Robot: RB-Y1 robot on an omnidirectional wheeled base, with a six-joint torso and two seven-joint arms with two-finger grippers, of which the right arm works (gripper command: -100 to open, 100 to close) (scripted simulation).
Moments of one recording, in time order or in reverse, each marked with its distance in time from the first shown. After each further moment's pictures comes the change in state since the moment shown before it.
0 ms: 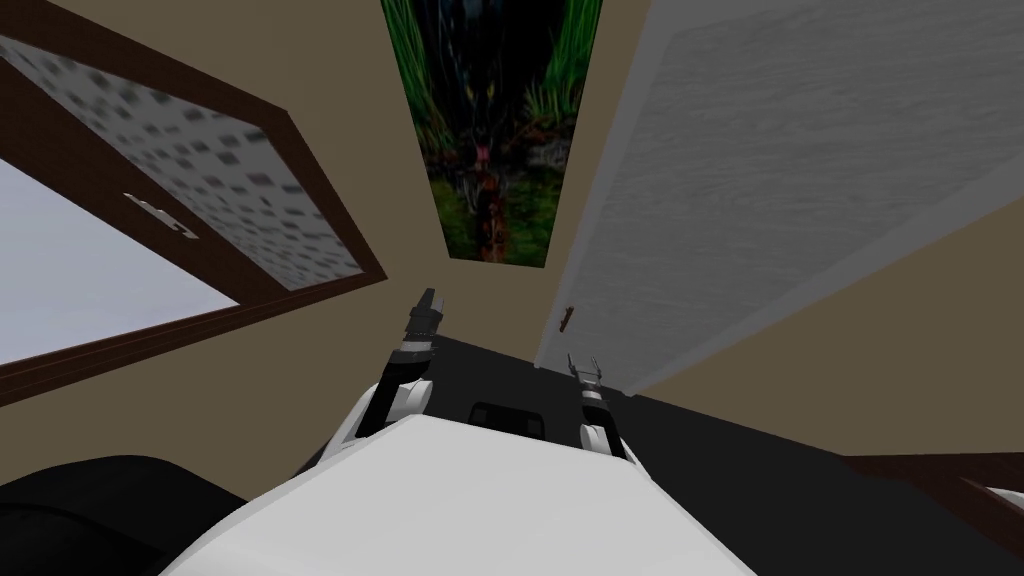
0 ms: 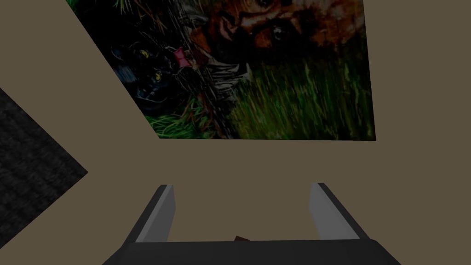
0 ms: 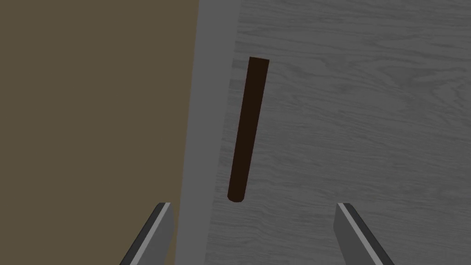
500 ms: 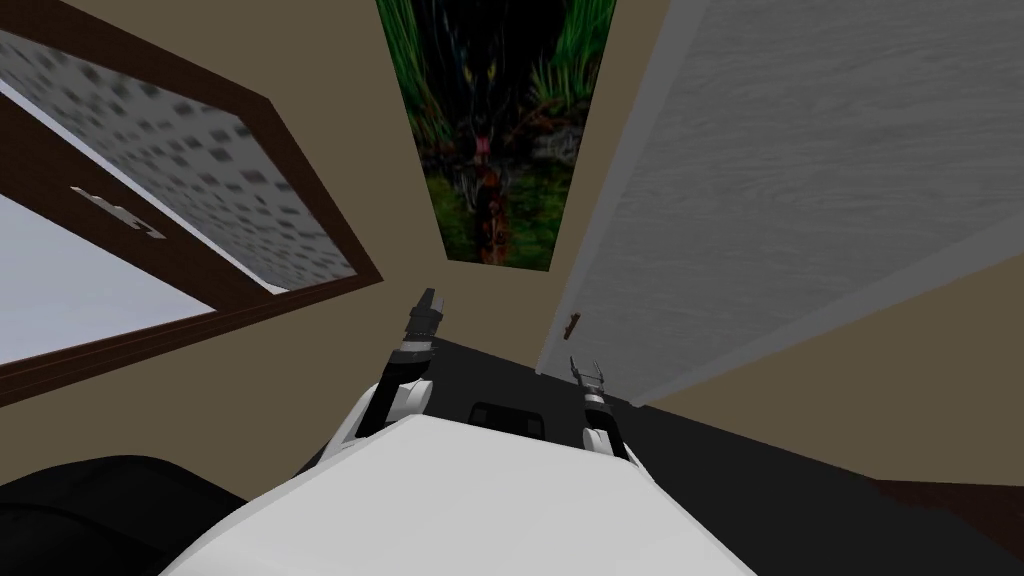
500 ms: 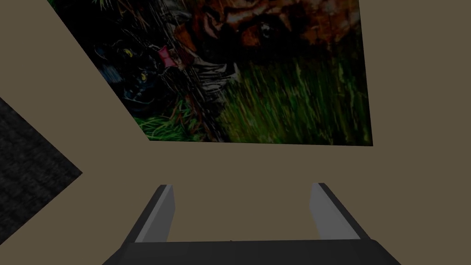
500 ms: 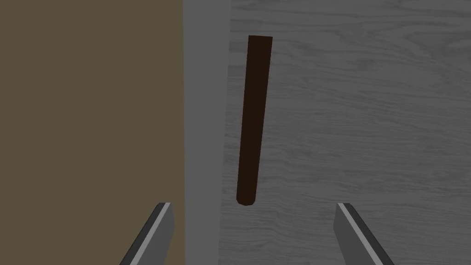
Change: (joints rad) arm -0.025 -0.020 0.020 0.091 -0.038 -0.025 -0.101
